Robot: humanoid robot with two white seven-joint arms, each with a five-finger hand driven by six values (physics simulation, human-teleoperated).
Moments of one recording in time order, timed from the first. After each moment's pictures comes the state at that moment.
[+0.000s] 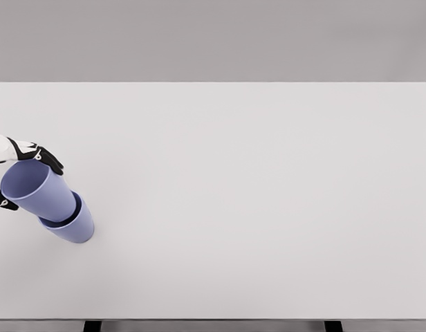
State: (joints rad) left arm -0.65 1.44 -0.84 -1.68 0.42 -0.61 -0.61; right arm -0.03 0.00 -0.08 0.17 0.07 -0.20 0.25
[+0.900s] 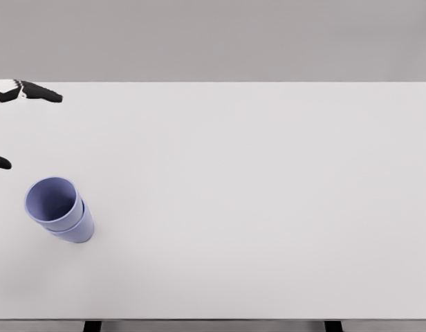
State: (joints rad) left arm -0.76 1.39 -0.75 -1.68 0.55 -0.61 -0.61; right arm -0.03 0.00 -0.08 0.17 0.07 -0.20 0.25
